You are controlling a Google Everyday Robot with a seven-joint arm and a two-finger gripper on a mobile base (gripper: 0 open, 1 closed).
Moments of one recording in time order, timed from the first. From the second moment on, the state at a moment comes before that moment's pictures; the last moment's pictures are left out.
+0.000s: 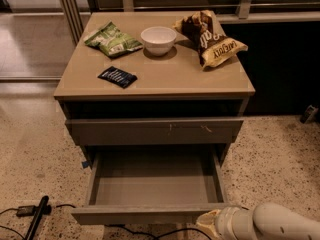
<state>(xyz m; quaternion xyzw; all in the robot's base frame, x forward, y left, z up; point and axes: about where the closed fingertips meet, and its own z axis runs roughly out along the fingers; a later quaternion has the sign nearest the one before) 0.376 -0.144 0.448 -0.40 0.85 0.22 0.28</state>
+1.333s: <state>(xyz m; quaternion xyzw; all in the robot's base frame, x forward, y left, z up) 0.384 -0.134 0.426 -0.41 0.84 0.21 0.28</state>
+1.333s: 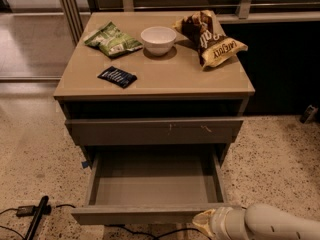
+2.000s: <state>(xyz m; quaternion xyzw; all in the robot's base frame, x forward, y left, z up) 0.400 -0.125 0.422 -0.42 0.84 0.20 0.28</state>
